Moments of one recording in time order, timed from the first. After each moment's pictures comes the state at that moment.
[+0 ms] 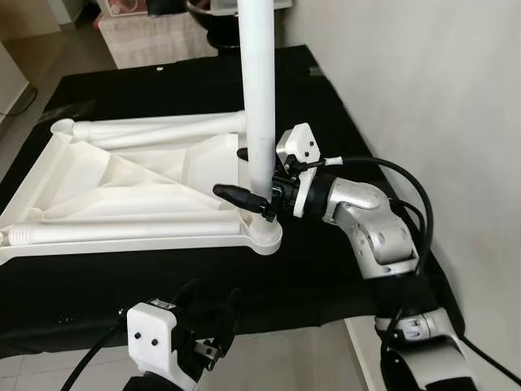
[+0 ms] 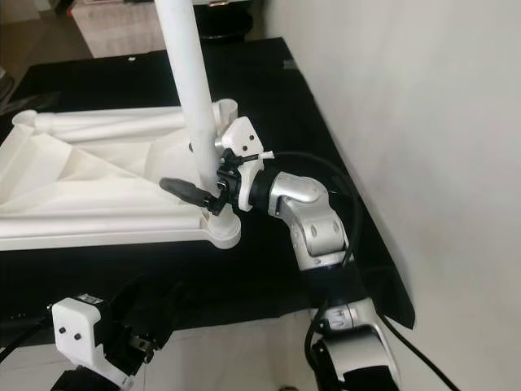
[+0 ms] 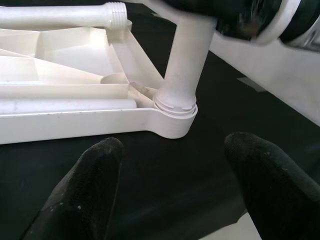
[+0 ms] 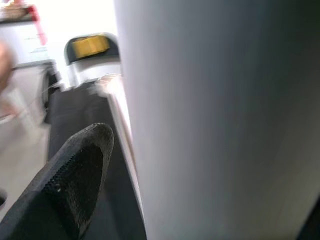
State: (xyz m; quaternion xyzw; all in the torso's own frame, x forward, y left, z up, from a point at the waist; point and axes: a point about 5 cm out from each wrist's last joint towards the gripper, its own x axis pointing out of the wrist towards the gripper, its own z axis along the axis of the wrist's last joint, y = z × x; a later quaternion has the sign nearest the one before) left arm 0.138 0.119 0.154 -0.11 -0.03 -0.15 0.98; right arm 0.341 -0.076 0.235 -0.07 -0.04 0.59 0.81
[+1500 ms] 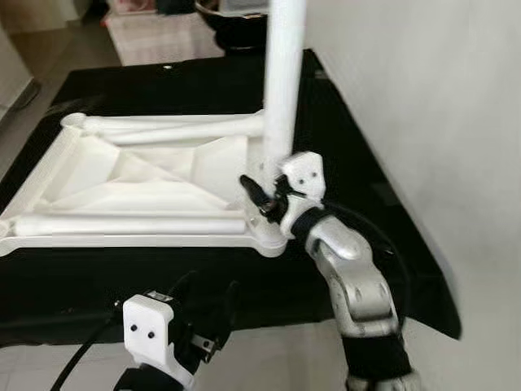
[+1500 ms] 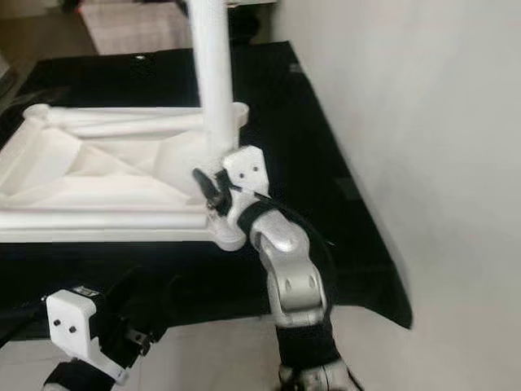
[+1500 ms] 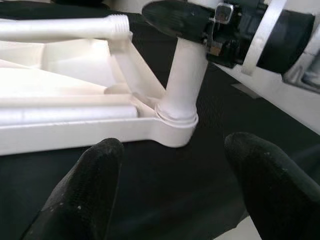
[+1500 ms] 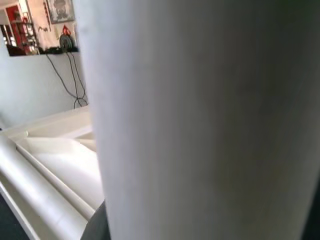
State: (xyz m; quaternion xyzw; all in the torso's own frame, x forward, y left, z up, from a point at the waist) left arm 0.142 0.121 0.157 -0.10 -0.04 -0.15 0.98; right arm 0.316 -0.060 0.212 -0.03 -0.05 0.33 0.94
